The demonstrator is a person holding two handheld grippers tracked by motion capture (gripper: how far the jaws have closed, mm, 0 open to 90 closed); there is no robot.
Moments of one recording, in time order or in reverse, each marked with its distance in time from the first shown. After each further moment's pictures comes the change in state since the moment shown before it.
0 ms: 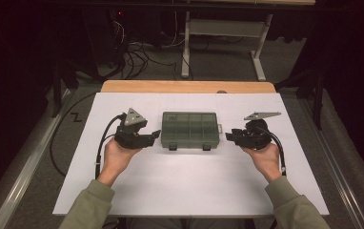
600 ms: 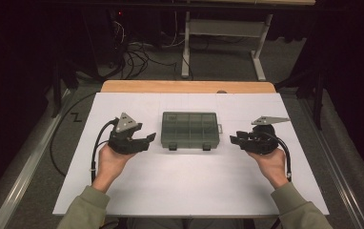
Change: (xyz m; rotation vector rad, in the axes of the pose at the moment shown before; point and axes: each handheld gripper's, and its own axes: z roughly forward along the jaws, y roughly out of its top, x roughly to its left) left arm 0.007 -0.003 -0.020 -0.031 -0.009 -0.015; right arm -0.001 -0.014 -0.017 -0.048 0.008 -0.006
